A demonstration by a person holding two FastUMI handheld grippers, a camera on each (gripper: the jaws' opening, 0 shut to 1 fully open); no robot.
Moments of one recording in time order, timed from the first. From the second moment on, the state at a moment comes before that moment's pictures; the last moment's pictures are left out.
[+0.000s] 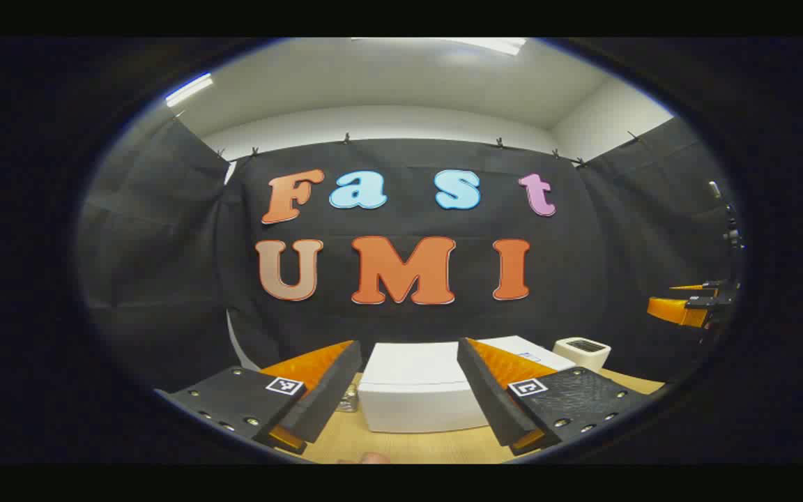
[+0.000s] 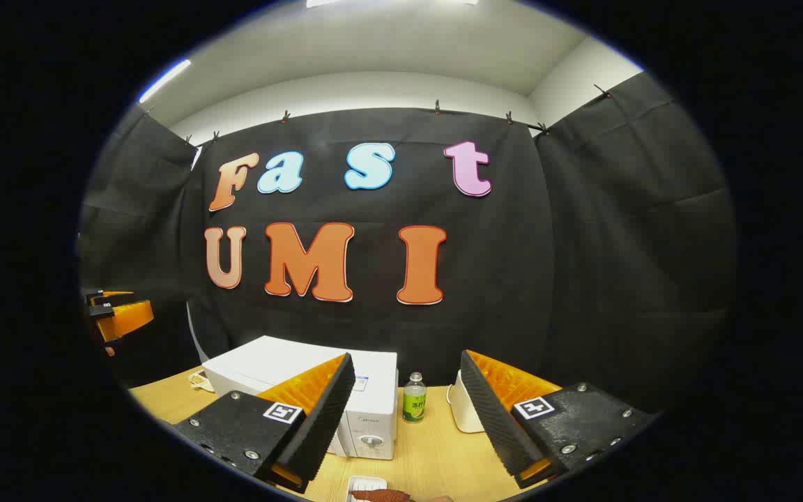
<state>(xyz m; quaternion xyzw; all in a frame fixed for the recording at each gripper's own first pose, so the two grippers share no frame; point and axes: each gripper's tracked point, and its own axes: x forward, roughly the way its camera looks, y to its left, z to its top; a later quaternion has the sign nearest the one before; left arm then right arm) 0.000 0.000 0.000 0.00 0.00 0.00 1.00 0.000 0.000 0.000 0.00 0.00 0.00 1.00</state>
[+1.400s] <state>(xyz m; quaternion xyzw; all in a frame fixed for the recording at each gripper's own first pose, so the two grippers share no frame) 0.008 -0.115 -0.093 -0.02 0.04 -0.08 1.00 -0.012 -0.011 0.002 0.02 0.00 -0.01 1.00</state>
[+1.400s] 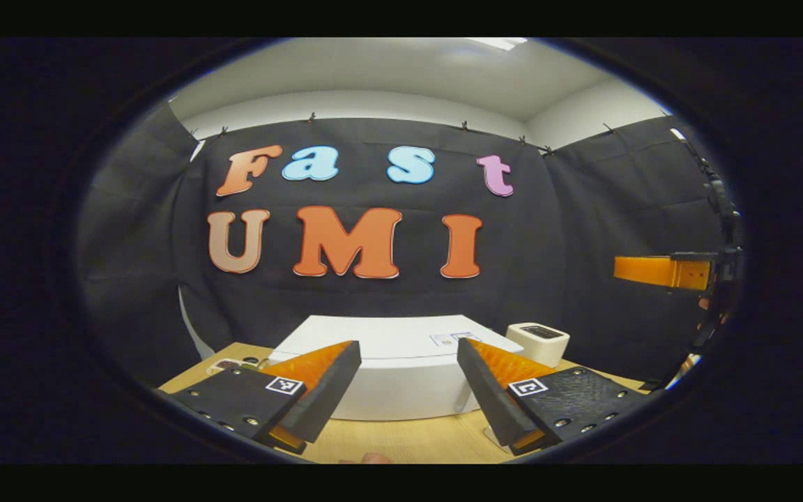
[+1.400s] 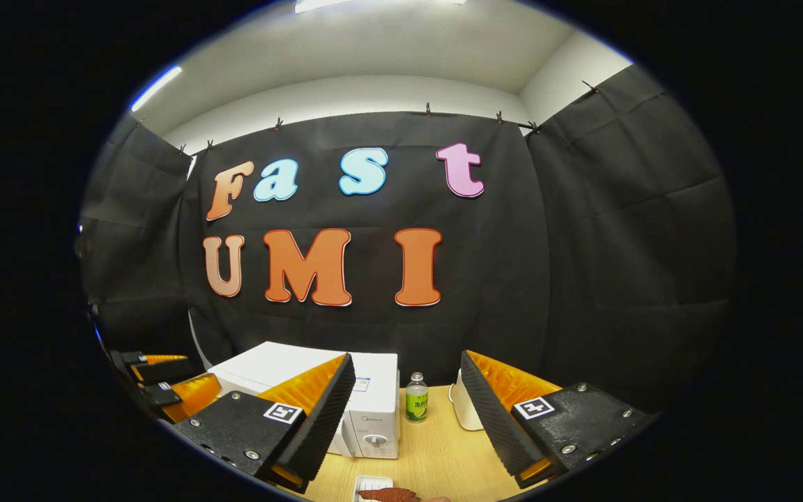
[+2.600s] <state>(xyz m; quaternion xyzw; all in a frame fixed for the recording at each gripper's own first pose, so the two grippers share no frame) 0.083 -0.234 -0.302 -0.01 0.12 -0.11 0.99 -0.024 -0.056 -0.026 0.01 0.01 -0.04 1.00</state>
